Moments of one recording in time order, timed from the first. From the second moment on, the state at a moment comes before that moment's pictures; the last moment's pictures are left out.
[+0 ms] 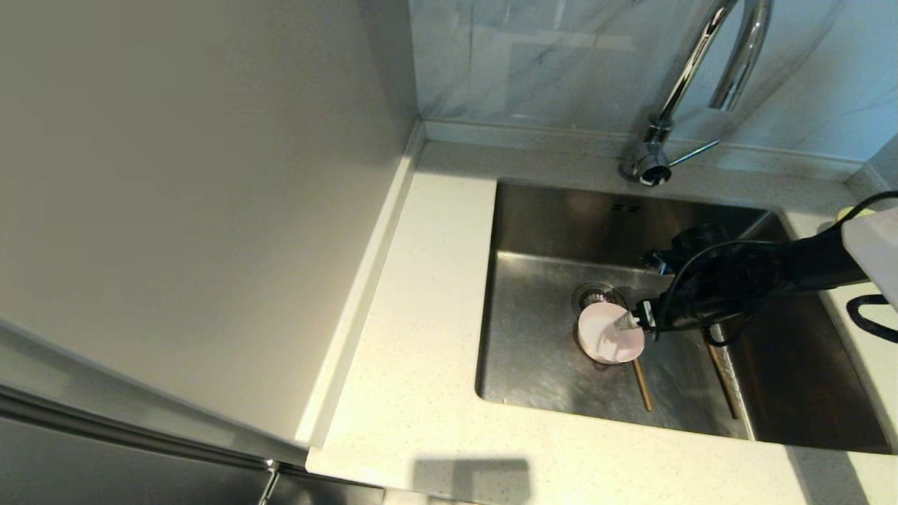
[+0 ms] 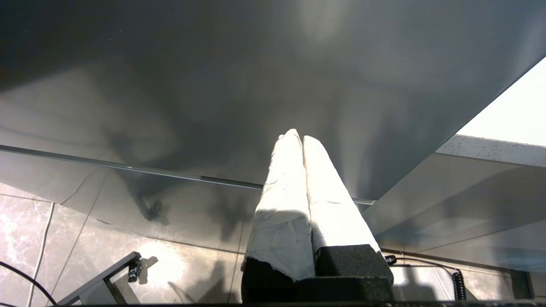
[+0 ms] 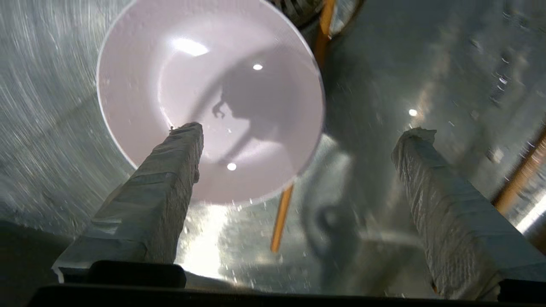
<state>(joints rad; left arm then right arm) 0.00 0.00 0.00 0.00 0.02 -0.03 0.01 2.25 -1.54 0.20 0.09 -0.04</state>
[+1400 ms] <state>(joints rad) 0.00 0.00 0.00 0.00 0.02 -0.03 0.00 2.40 -1.69 0.19 0.06 -0.06</state>
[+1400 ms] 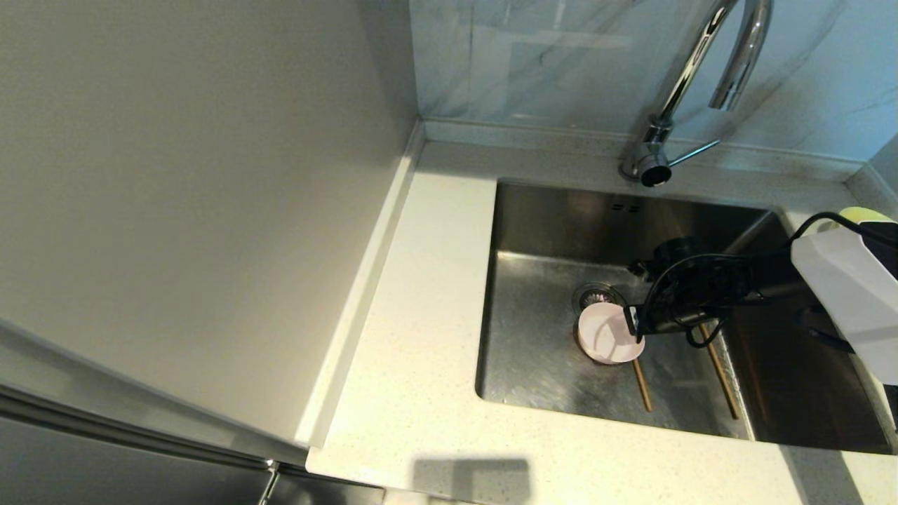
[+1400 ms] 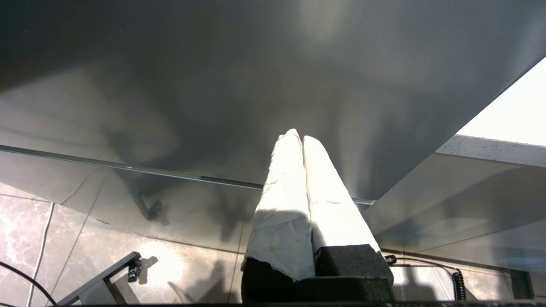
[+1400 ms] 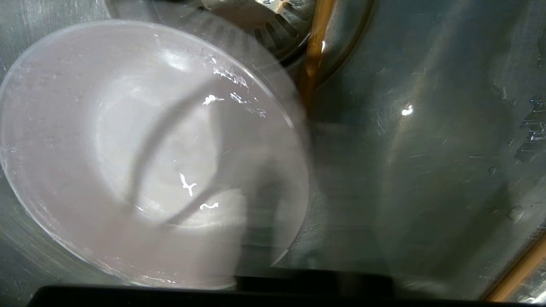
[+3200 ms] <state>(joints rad) 0.00 0.00 0.00 0.00 0.02 -0.03 -0.25 1.95 -1.30 -0.26 -0.01 -0.27</state>
